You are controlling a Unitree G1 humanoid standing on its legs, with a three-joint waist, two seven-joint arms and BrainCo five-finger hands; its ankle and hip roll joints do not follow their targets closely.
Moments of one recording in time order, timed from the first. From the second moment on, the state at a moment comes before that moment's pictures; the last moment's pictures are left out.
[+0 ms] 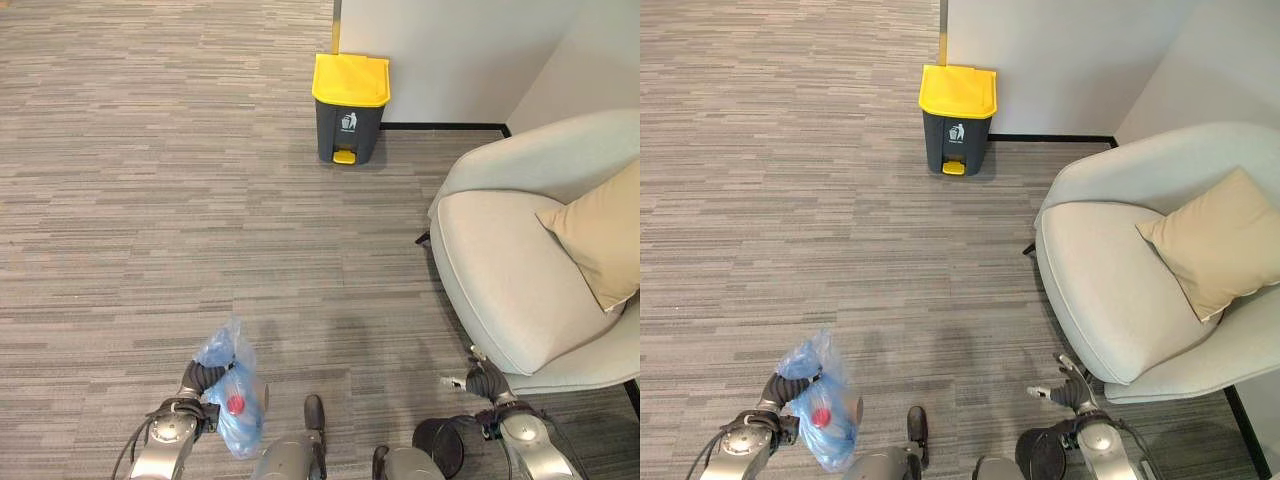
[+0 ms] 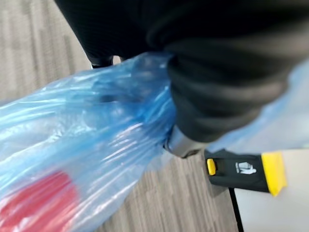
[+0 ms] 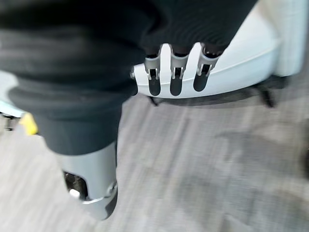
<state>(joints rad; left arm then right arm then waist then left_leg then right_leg) 0.10 0.44 -0.03 0.48 -0.14 -0.07 0.04 0.06 -0.35 0.11 0.47 -0.04 -0.04 -0.08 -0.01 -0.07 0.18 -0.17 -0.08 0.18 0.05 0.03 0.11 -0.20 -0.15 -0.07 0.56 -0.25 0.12</state>
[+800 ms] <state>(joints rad) 0.15 0.34 -0.04 0.48 -0.16 -0.07 0.04 0.02 -0.41 0.14 0.48 -0.04 -0.02 -0.08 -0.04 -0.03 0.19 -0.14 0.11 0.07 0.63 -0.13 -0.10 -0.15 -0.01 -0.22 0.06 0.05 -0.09</state>
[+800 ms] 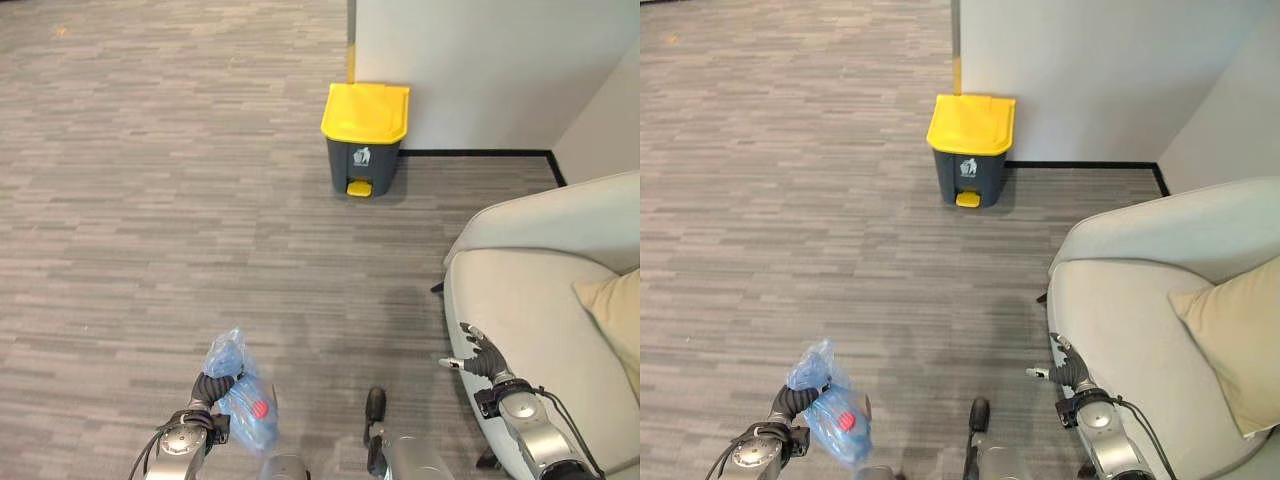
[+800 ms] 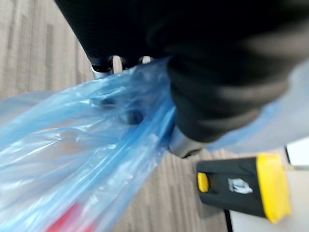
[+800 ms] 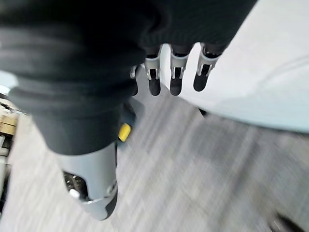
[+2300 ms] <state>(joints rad) 0.11 0.36 -0.07 0.48 -0.15 -0.05 0.04 0.04 -0.37 0.09 0.56 0.02 -0.01 -0.09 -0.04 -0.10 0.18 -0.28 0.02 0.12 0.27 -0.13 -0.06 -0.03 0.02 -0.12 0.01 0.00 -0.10</state>
